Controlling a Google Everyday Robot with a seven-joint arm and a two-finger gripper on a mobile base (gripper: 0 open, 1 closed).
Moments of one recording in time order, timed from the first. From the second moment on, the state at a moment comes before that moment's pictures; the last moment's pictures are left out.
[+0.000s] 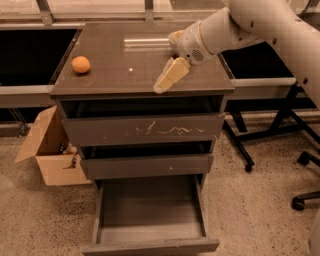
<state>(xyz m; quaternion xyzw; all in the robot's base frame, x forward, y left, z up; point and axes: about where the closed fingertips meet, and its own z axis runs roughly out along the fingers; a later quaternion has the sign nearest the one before) 0.676 -0.028 0.929 -0.59 0.67 0.17 0.41</state>
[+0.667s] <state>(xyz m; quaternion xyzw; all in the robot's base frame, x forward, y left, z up) 0.731 0.088 0.940 -0.59 0.61 0.24 0.47</state>
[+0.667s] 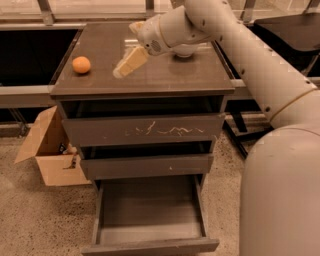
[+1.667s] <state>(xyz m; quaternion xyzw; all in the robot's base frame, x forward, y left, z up) 0.750 0.124 0.926 -0.58 0.59 0.29 0.47</state>
